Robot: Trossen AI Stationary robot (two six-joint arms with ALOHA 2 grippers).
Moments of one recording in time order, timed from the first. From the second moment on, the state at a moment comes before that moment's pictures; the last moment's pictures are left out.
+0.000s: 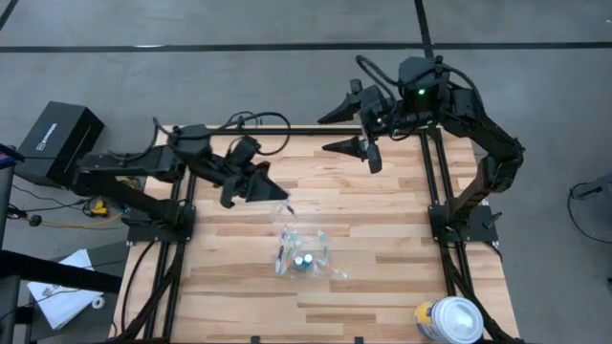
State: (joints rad) left arm -0.04 1.21 1.35 -0.11 0.32 -0.85; right arm -0.14 1.64 2.30 -0.86 -0.28 -0.09
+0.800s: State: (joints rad) left arm -0.05 1.34 1.42 0.05 0.36 -0.87; right arm -0.23 1.57 2.30 -0.91 -0.28 -0.12
